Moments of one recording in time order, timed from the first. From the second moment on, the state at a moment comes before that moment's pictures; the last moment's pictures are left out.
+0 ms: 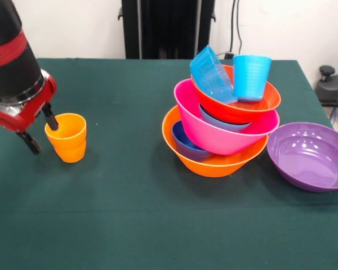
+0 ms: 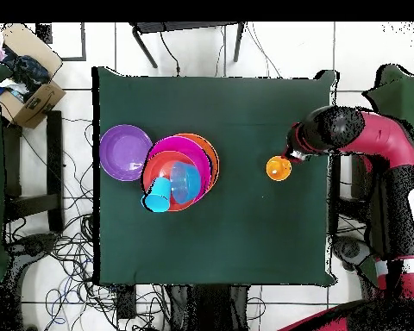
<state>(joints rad) -0.92 -0.36 0.74 1.15 -0.69 1.23 0.36</state>
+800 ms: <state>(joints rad) -0.93 -0.43 0.74 1.18 -0.69 1.25 0.36</state>
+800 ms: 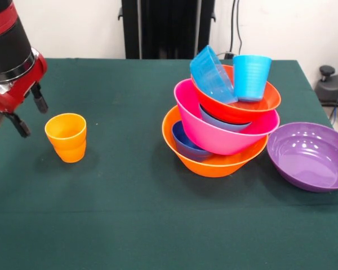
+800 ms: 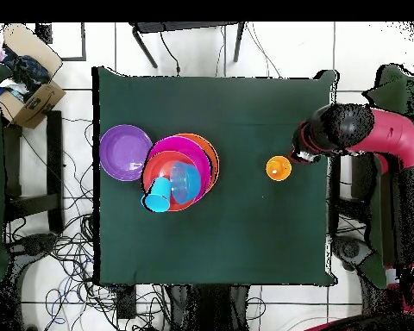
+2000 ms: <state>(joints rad) -0.96 -0.35 0.74 1.23 -0.68 1.18 0.36</state>
